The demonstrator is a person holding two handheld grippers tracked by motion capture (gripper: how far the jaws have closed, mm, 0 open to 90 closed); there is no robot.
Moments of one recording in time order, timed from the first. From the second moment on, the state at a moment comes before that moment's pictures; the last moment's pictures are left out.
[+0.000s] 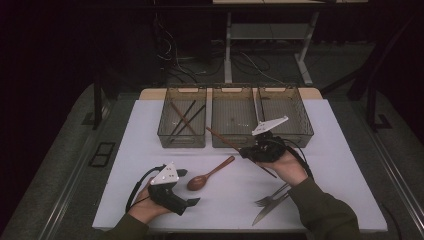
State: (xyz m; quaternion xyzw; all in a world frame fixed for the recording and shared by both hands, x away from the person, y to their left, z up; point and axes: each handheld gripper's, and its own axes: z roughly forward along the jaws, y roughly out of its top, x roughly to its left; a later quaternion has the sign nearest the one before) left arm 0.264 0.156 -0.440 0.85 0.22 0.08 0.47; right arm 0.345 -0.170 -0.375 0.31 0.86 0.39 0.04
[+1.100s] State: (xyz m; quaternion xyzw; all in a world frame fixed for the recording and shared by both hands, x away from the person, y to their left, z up) left arm 0.263 0.154 -0.441 0.85 0.22 0.07 0.48; right arm 0.397 -0.098 -0.346 0.32 0.86 0.39 0.05
